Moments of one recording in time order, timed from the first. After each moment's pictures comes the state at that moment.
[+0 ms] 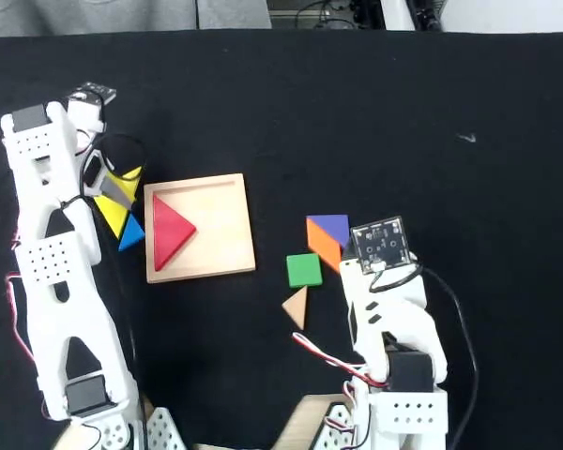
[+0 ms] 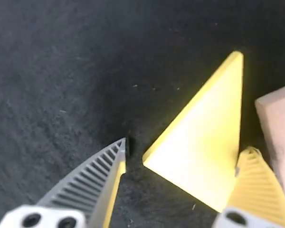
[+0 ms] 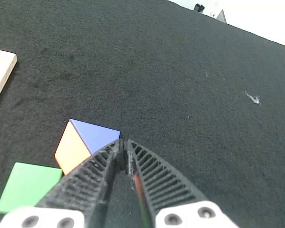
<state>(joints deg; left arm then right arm) -23.4 71.2 -72.9 99.3 -37.4 0.6 -103.3 96.7 44.3 18.5</state>
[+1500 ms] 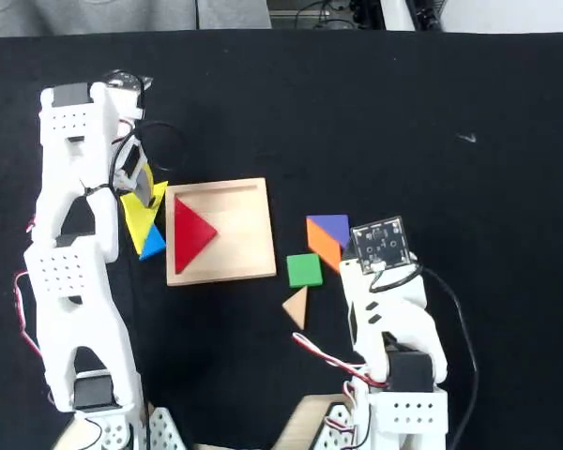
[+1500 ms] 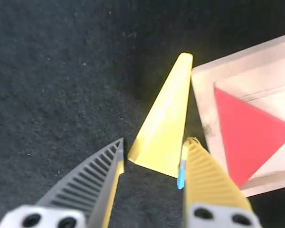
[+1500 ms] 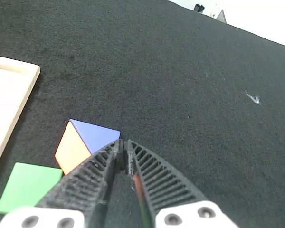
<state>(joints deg) -12.1 47.7 -46.5 100.2 -22.5 0.6 -103.3 96.7 44.3 18.5</state>
